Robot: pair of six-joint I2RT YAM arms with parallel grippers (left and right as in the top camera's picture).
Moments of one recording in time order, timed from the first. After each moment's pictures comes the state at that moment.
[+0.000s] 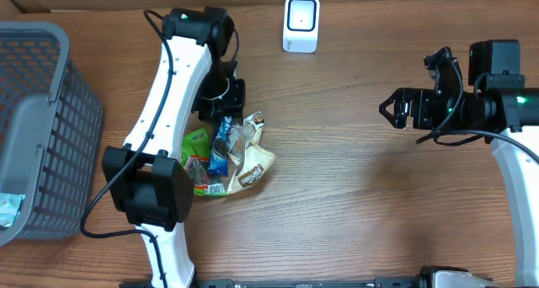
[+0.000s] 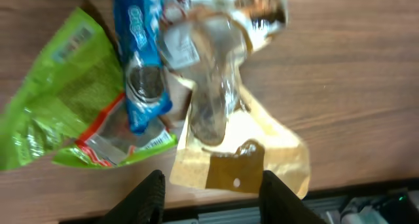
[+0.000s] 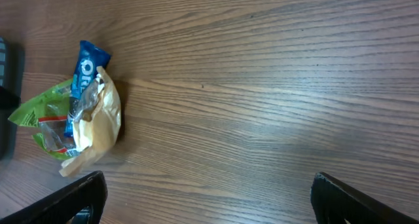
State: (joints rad) left arm -0.21 2.06 2.05 -1.69 0.17 -0.22; right arm -0.04 1.42 1.39 -1.11 -0.46 0.02
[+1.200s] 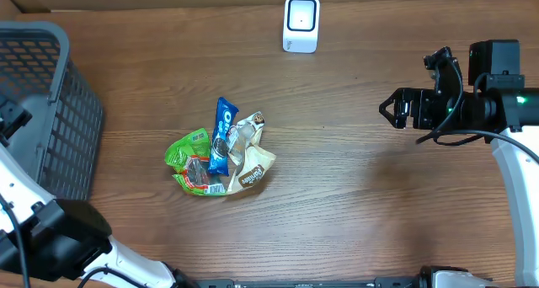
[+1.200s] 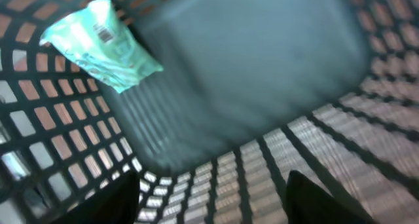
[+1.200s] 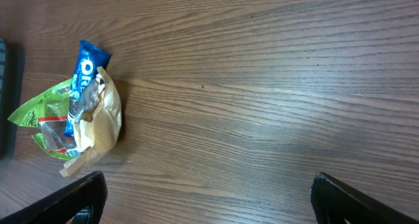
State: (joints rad) left arm 0.73 1.92 2.16 -1.52 -0.20 -0.31; right arm -0.04 1.42 1.39 -1.11 -0.46 0.02
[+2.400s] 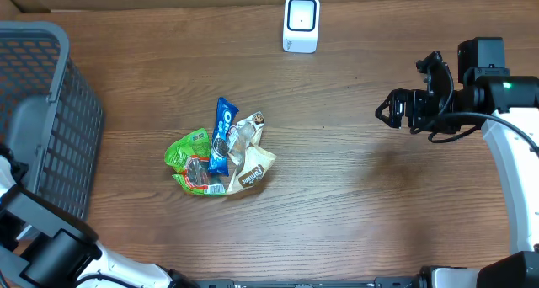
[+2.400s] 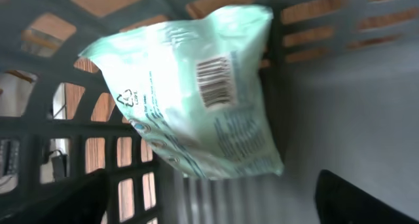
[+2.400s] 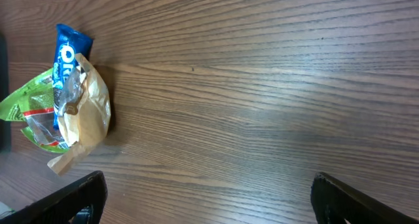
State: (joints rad) left arm 0.91 1.92 1.46 -0.71 -0.54 -0.33; right arm -0.04 1.52 1.39 -1.13 -0.46 0.02
